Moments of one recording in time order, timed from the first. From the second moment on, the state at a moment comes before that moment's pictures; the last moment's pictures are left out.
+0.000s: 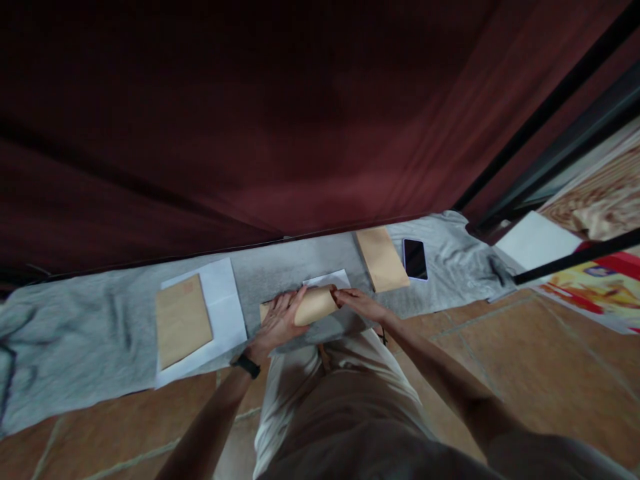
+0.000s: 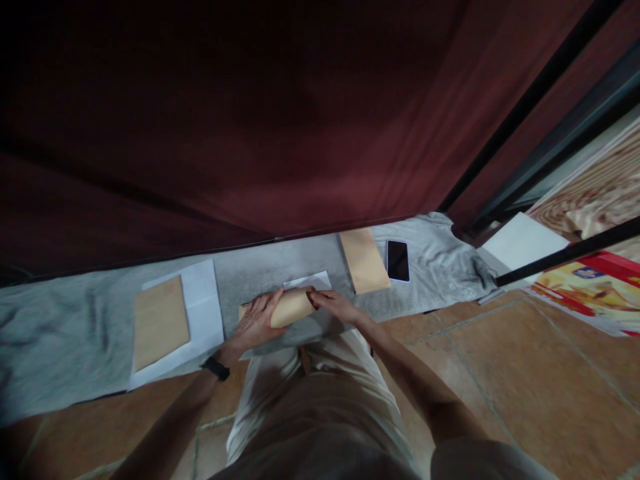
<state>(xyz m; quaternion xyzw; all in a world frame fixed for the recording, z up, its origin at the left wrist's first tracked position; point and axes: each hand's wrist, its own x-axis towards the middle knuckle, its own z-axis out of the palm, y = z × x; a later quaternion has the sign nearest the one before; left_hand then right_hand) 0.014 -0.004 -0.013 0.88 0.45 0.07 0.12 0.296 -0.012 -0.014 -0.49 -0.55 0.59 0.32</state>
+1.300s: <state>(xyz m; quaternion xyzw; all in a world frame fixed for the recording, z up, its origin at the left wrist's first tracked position) -0.006 -0.029 -0.027 0.83 0.55 0.12 -0.03 0.339 -0.014 -0.026 -0.66 -0.49 0.29 0.49</state>
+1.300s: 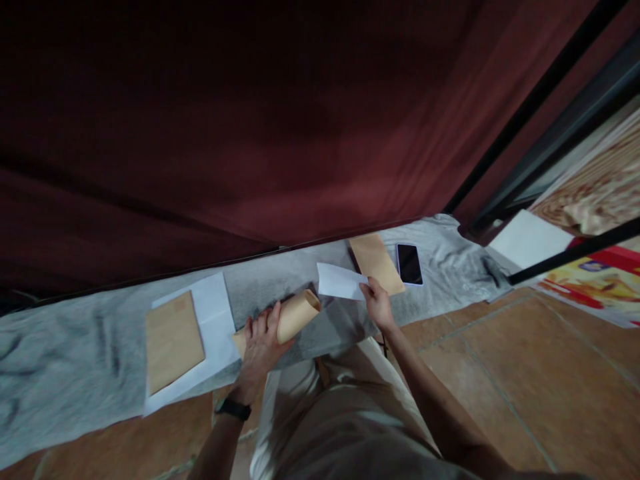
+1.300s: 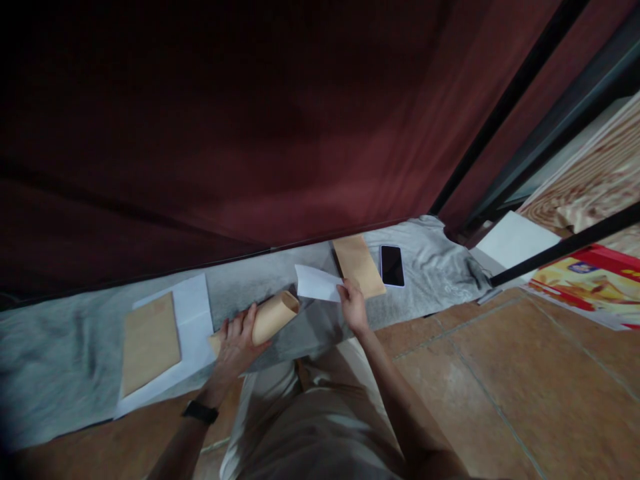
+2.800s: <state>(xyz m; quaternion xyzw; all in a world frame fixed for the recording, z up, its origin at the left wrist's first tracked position) 0.024 -0.019 -0.022 0.85 0.52 0.10 0.04 0.268 -0.014 -0.026 -0.68 -0.60 0.35 0.23</state>
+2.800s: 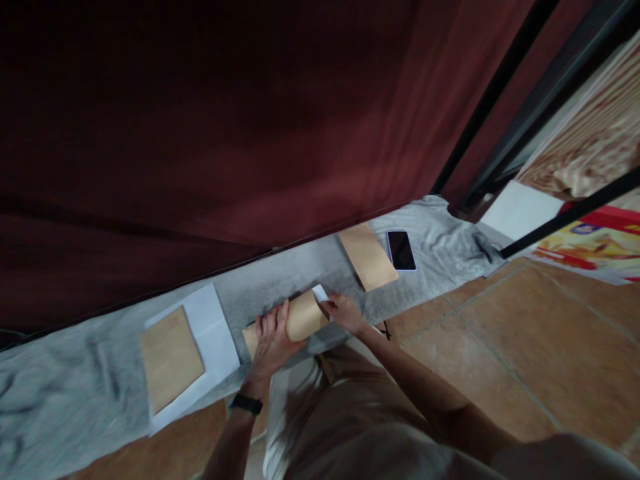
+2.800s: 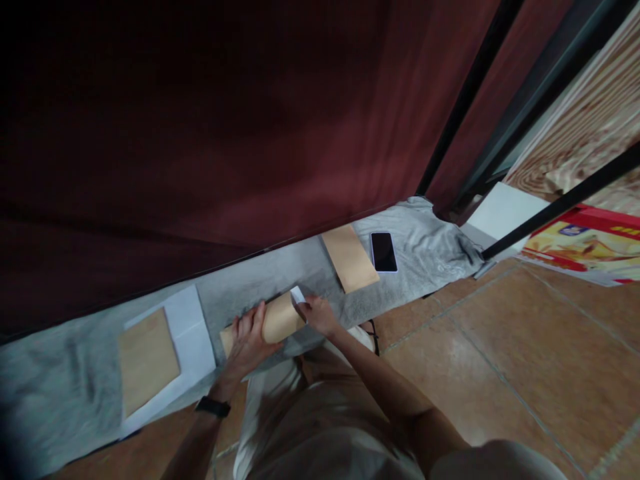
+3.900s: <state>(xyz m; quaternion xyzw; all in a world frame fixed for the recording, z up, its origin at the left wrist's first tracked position) 0.037 -0.013 -0.017 0.88 0.46 0.13 0.00 0.259 -0.028 -0.035 -0.70 -0.42 0.43 0.38</state>
